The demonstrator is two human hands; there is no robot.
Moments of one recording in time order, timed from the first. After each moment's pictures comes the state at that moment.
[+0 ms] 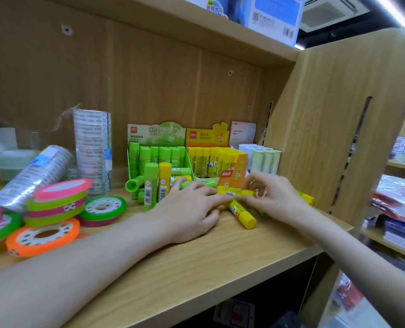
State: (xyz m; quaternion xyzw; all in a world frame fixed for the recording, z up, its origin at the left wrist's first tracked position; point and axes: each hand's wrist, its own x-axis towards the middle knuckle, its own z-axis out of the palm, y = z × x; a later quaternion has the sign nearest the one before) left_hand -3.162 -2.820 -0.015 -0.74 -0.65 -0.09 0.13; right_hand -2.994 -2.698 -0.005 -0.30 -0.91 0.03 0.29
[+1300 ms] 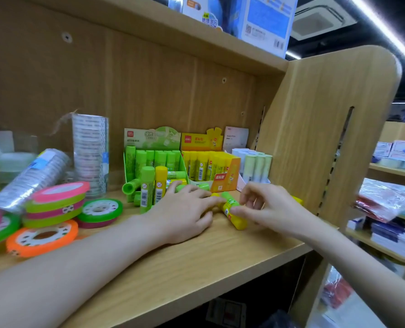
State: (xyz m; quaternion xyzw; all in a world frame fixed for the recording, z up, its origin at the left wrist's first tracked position) left_hand -3.161 -2.819 -0.016 -0.74 -0.65 -0.09 0.15; right_hand -2.979 -2.738 0.005 -0.30 -0.91 0.09 0.26
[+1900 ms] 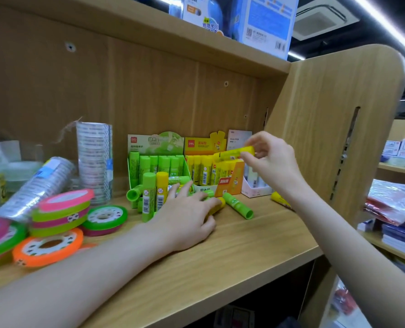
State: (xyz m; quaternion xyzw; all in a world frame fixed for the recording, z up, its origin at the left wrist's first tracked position) left_hand -3.161 -2.818 -0.018 -0.69 -0.70 -0.09 0.15; right_hand -3.014 -2.720 0.053 -0.31 -0.81 0.07 0.49
